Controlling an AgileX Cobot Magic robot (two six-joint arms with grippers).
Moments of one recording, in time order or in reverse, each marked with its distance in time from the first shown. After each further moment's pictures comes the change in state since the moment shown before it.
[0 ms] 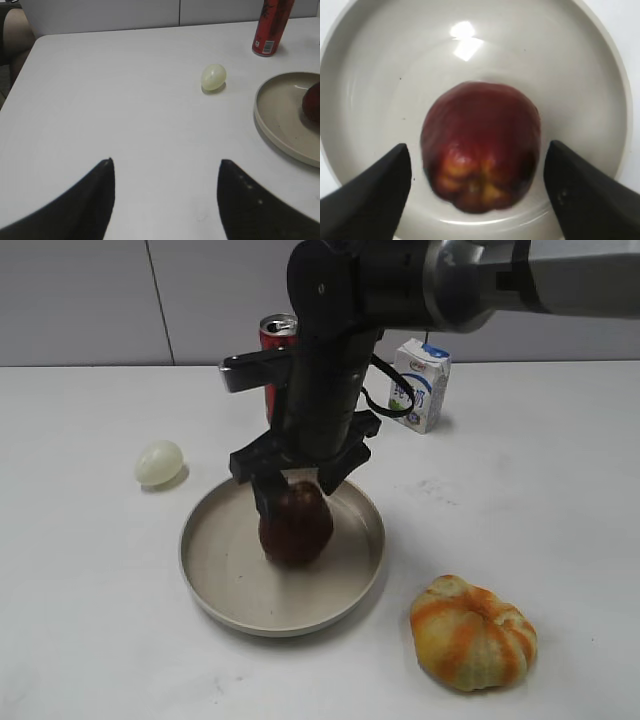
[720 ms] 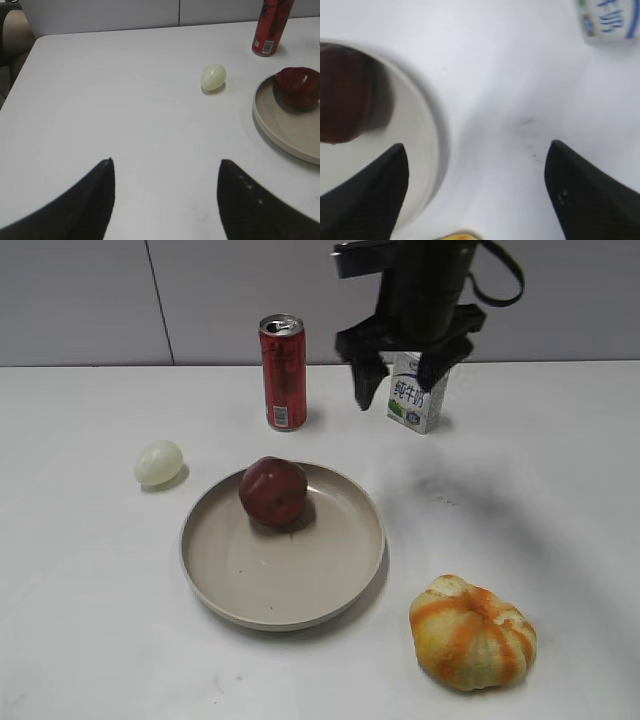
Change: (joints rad) left arm 0.000 0.000 0.000 0.000 0.000 0.000; right arm -0.267 -0.010 -0.249 -0.116 0.217 -0.007
